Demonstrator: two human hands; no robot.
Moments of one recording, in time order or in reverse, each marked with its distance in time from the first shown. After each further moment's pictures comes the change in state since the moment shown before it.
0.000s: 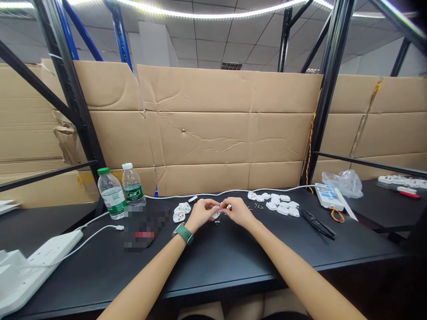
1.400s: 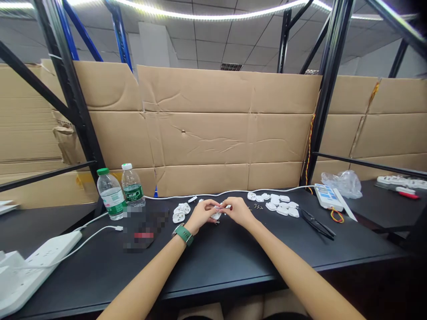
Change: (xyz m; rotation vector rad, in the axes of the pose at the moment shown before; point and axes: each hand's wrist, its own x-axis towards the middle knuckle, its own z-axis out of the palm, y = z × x) left_hand -0.003 0.001 0.004 -0.253 -0.034 -0.091; right_hand 0.001 0.001 -0.001 0.011 0.036 -0.049
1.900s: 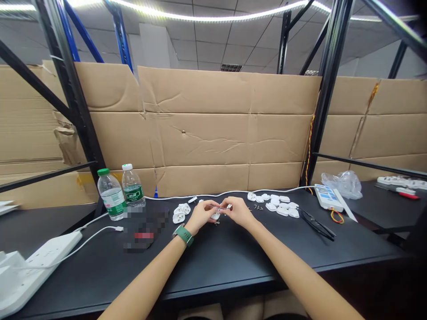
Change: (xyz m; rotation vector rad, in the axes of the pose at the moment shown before) left_hand 0.003 -0.003 -0.001 0.094 0.035 0.024; right_hand 0.001 -0.003 -0.001 0.065 0.019 0.022
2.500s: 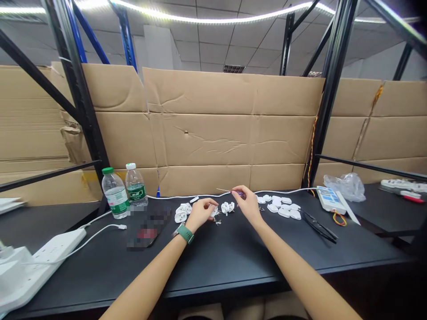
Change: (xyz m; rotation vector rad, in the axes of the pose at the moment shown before) left_hand 0.003 0.002 -0.009 0.219 0.143 0.063; right_hand 0.005 -0.005 -0.021 0.165 0.388 0.157
